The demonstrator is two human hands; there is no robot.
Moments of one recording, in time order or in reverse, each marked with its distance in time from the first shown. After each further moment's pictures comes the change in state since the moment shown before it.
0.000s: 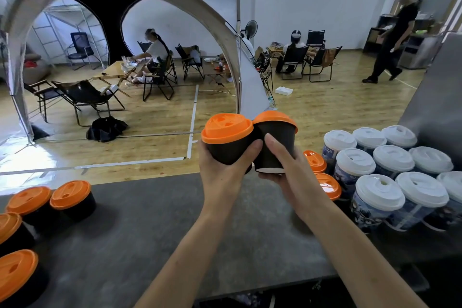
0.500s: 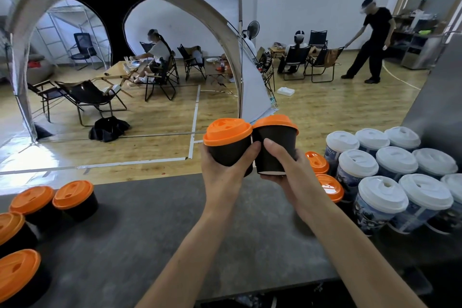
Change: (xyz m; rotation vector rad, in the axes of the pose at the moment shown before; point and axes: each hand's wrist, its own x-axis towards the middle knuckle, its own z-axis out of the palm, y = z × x) left_hand 0.004 -0.006 -0.001 -0.019 -0.010 -0.035; right_hand 0.006 0.005 -0.002 -0.014 0.026 0.014
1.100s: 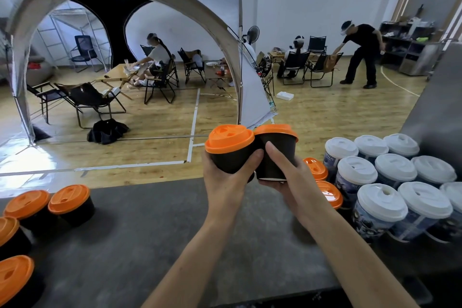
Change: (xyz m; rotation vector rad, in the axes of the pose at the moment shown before) left_hand 0.001 -0.009 0.005 0.018 0.031 0.003; right_hand 0.005 0.000 -0.004 0.014 -0.013 -0.007
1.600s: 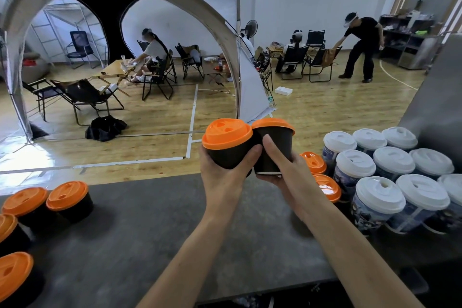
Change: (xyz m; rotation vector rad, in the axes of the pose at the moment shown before) left_hand 0.000 -0.001 -0.002 0.022 0.000 0.033; right_hand 0.002 0.003 0.001 -0.044 -0.015 -0.010
